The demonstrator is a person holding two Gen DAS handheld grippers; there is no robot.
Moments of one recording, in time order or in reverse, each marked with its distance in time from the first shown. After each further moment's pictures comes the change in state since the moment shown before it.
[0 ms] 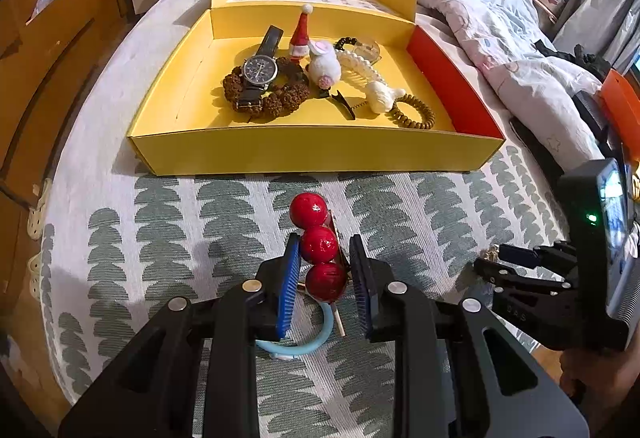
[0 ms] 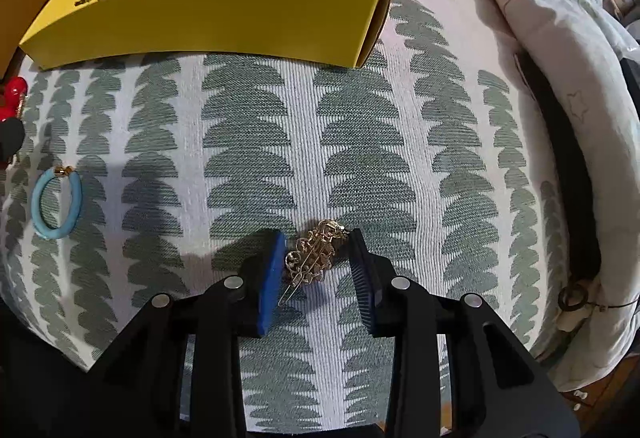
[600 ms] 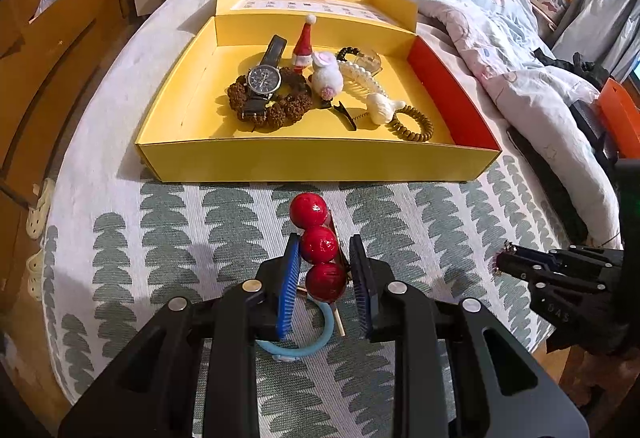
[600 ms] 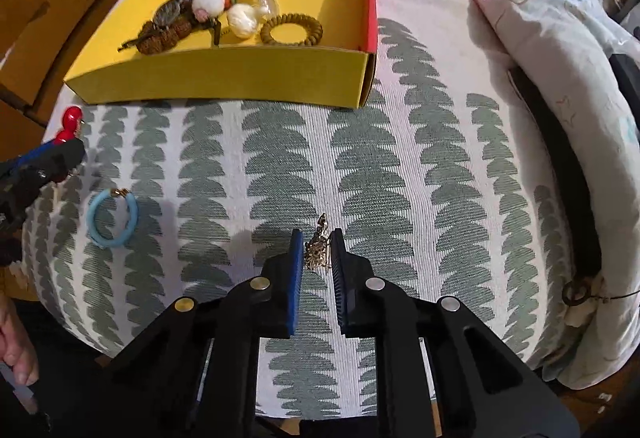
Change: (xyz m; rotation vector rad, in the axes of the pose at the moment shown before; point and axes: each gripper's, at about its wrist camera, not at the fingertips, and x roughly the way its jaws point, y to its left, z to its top) left arm -0.006 0.002 0.003 -0.009 -0.021 -0.007; right arm -0.047 -0.007 0.002 0.041 -0.096 0.100
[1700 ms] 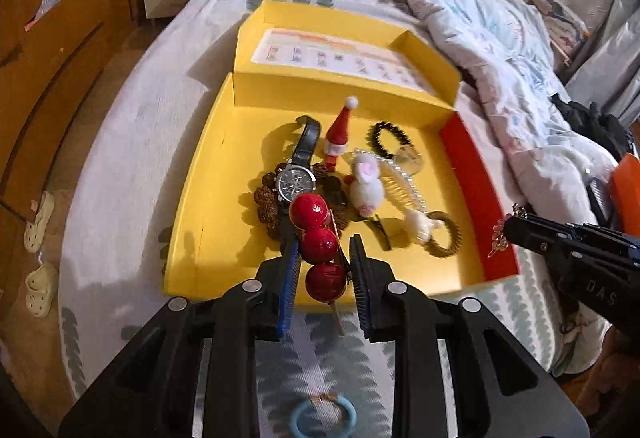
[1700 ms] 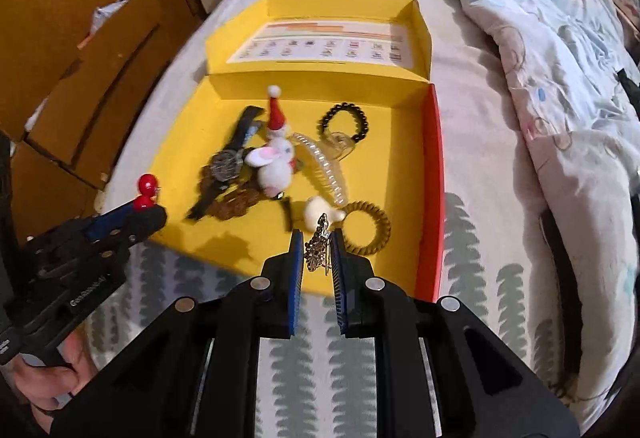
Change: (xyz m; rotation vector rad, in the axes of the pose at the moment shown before) left arm 0.021 0.043 0.106 -0.073 -0.012 -0.008; right arm -0.026 0.035 0.158 -0.011 -0.123 0.114
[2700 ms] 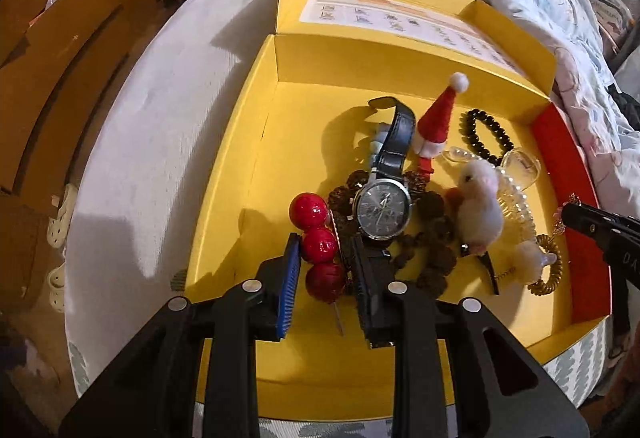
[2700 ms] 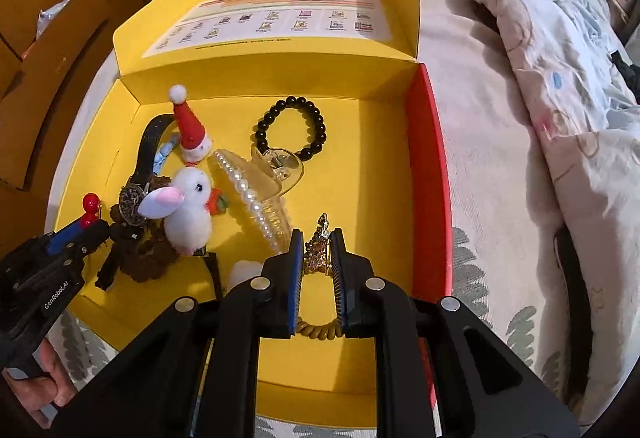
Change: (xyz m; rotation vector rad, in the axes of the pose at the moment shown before) left arm 0.072 0.039 0.021 -0.007 0.082 0.156; right arm 0.084 -0.027 0.035 0.058 0.051 -0.130
